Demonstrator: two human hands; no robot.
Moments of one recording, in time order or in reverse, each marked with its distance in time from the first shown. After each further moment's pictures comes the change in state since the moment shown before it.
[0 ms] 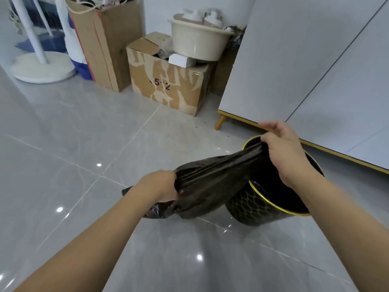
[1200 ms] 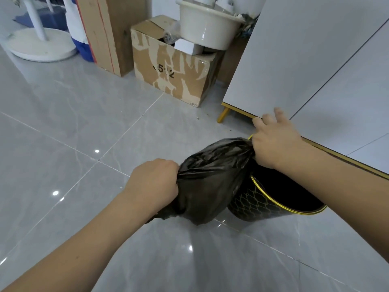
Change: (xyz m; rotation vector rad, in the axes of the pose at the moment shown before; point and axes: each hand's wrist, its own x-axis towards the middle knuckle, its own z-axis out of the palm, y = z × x) left_hand -0.068 0.021 -0.012 0.070 0.377 0.010; right_hand 0.026 -0.008 0.014 -2.042 -0.300 -0.669
